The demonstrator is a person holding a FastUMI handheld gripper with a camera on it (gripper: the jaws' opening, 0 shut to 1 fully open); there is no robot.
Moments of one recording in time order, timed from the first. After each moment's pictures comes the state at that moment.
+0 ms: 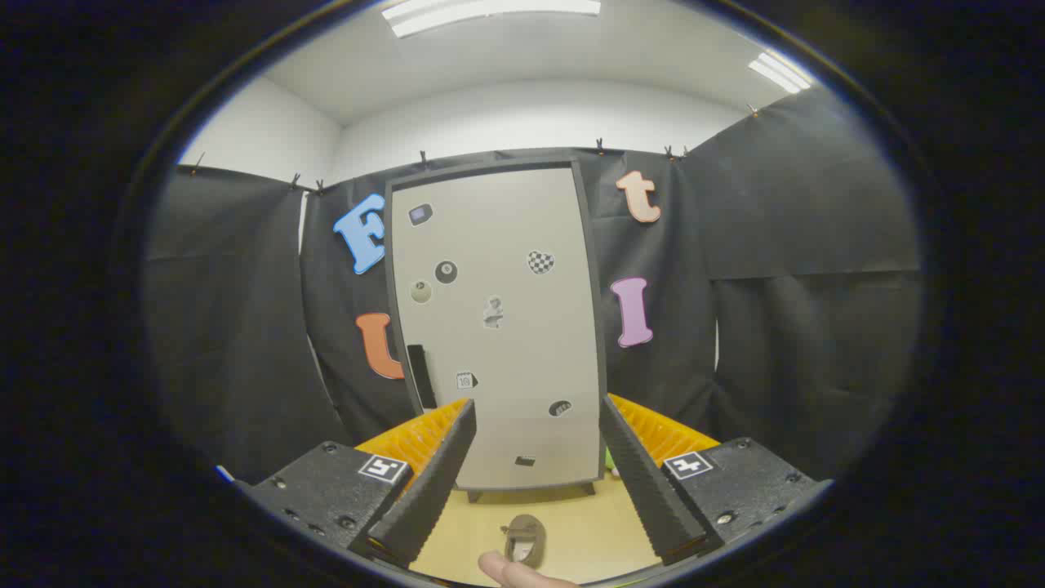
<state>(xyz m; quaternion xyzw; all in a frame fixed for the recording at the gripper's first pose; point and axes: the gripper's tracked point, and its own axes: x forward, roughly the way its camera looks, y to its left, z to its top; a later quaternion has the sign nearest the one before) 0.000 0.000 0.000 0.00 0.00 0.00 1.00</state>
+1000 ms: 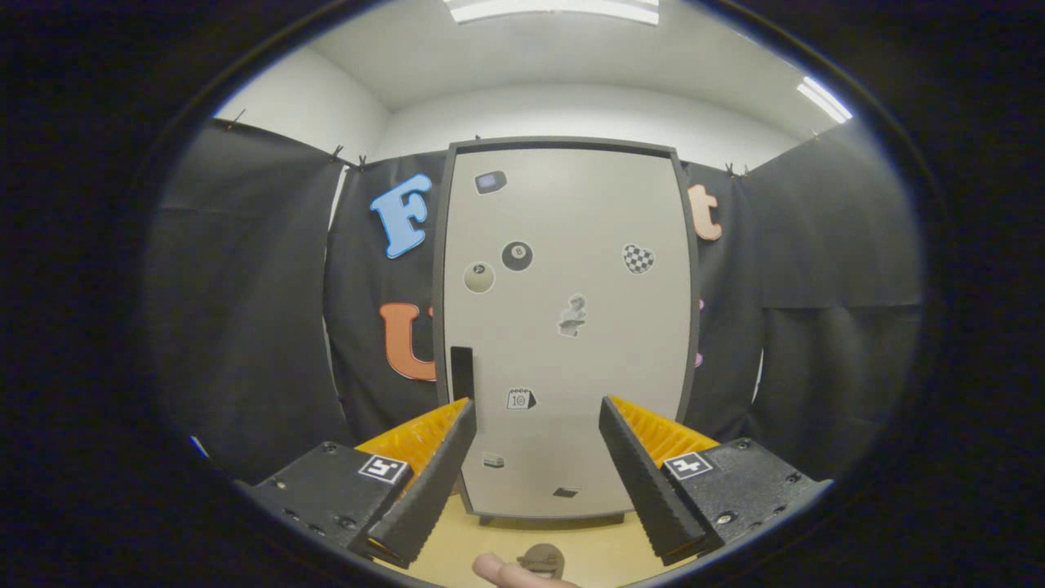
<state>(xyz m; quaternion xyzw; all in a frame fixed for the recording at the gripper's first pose) 0.124 0.106 -0.028 -0.06 -0.01 0.05 1.00</state>
